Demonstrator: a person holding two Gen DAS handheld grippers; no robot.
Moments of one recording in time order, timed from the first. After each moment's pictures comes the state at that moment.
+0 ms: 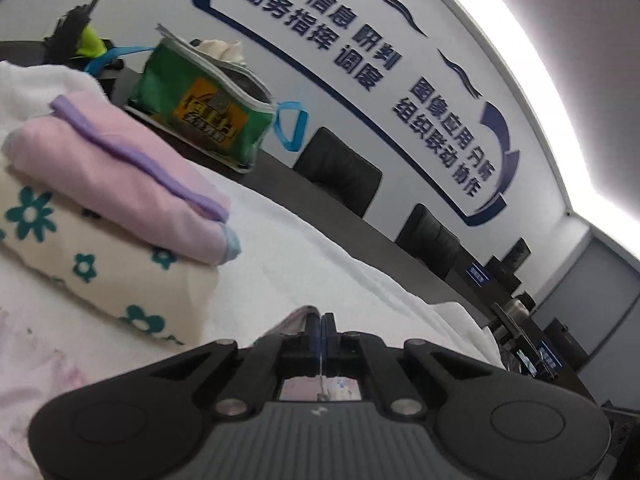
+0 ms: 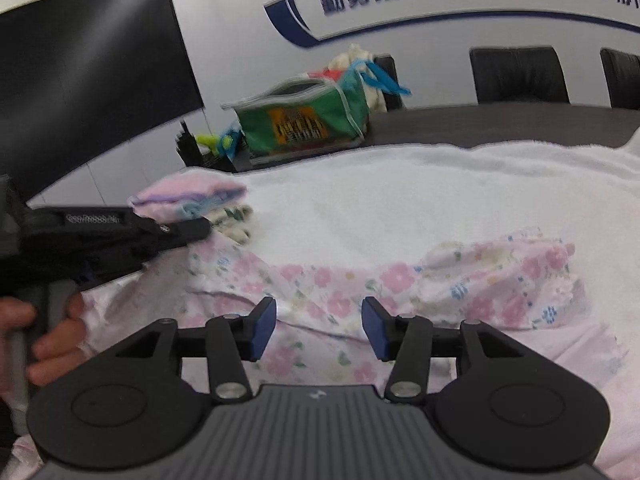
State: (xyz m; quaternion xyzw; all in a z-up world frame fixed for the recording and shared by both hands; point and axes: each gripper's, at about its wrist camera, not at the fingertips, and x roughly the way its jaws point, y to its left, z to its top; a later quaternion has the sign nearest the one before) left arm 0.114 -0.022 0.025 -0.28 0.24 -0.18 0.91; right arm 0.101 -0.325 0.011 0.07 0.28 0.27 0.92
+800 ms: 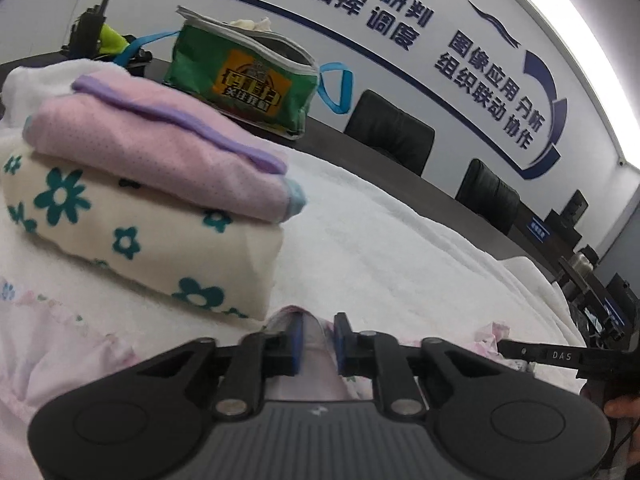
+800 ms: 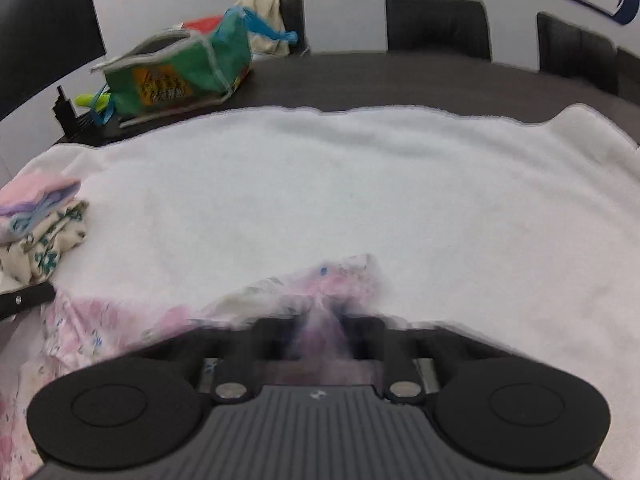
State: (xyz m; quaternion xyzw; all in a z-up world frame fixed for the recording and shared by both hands) left arm 0.135 -0.032 0.009 -0.20 0.31 -0.12 0.92; right arm 0.197 -0.383 0.013 0.03 0.38 0.11 0.92
